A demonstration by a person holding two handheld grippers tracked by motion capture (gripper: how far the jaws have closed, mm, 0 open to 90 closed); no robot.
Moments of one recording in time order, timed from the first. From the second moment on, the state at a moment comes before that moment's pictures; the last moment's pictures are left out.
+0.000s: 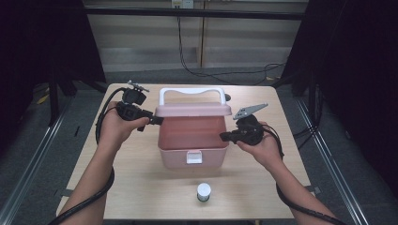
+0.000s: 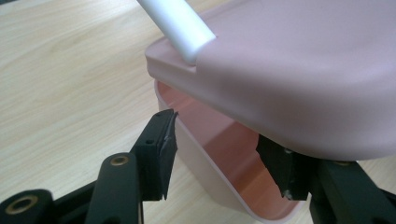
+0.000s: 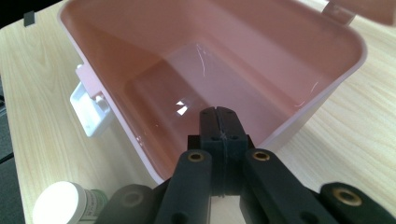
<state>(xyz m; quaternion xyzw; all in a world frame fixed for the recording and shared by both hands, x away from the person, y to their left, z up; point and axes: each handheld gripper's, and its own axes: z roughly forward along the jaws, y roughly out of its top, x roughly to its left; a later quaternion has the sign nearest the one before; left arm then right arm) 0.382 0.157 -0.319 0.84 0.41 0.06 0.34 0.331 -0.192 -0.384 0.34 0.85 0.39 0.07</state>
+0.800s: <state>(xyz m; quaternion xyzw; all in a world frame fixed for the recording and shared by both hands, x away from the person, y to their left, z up) 0.391 0.149 -0.301 0.84 0.41 0.11 0.35 0.328 -0.188 -0.394 0.33 0.86 0.39 0.06</state>
